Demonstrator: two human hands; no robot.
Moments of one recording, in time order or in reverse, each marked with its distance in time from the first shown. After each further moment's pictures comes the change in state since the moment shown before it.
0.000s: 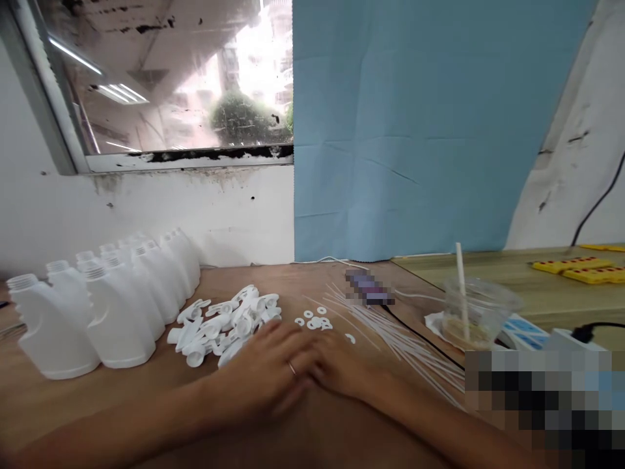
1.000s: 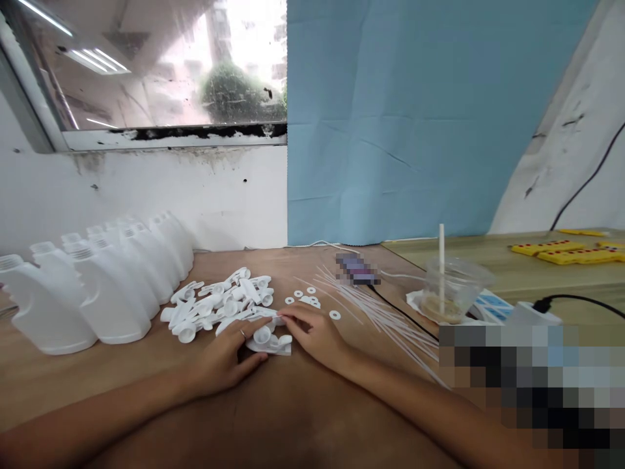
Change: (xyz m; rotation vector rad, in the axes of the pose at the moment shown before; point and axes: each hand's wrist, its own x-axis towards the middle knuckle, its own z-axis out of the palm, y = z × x) left_hand -0.052 -0.044 0.048 -0.294 0.162 -0.272; right_hand 0.000 -0.023 0.003 0.356 0.335 0.114
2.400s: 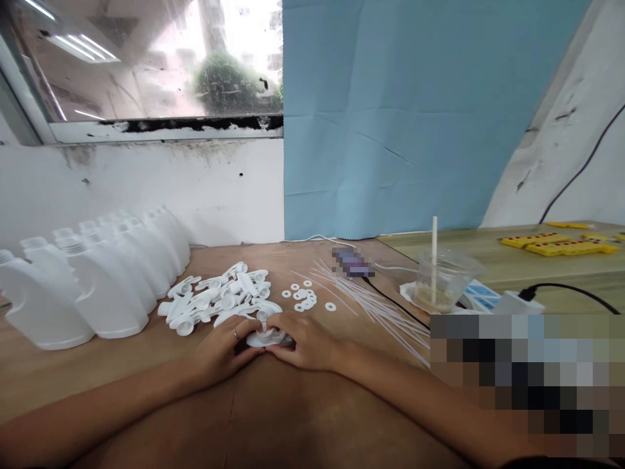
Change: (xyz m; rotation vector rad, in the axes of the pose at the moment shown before) left_hand 0.000 -0.001 0.001 0.067 -0.032 0.047; right_hand -0.012 -0.005 0.002 -0.177 -0.353 -0.156
